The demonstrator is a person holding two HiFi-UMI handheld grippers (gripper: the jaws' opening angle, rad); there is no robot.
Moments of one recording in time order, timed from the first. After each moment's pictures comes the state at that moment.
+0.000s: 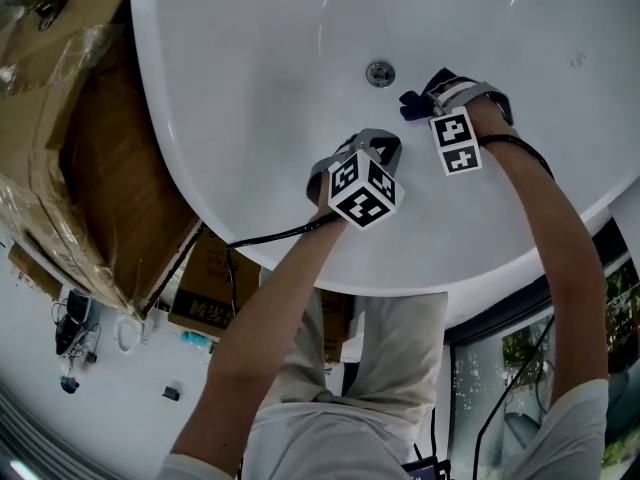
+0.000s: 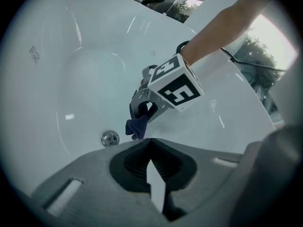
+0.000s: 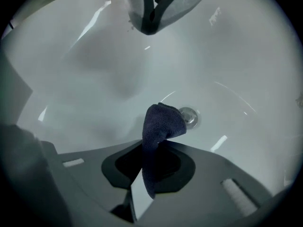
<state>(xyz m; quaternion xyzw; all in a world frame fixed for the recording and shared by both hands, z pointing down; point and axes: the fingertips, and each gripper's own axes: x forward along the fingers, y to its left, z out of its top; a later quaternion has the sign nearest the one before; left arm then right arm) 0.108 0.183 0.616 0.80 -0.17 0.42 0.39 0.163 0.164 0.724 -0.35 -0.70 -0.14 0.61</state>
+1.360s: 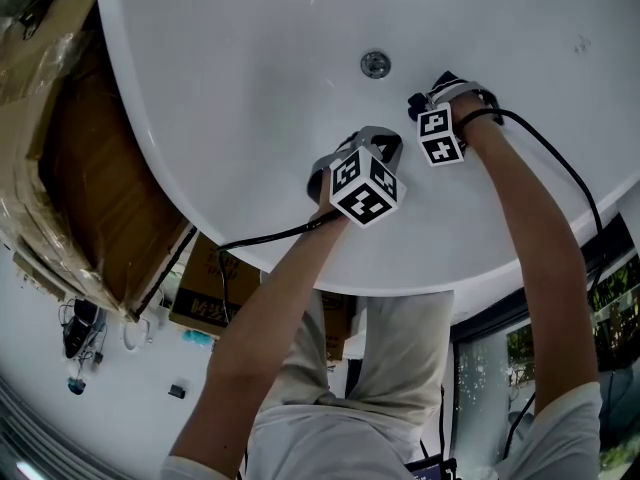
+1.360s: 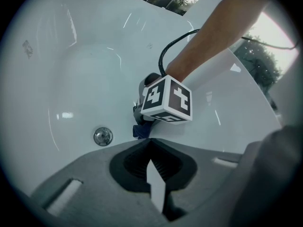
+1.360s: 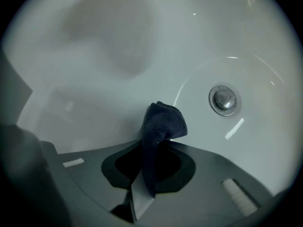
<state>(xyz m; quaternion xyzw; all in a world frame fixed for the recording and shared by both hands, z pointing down) 0.126 0.202 0.626 0.80 -0.15 0.42 0.40 0.209 0.210 0.768 -0.39 -0.62 -0.09 0.68</state>
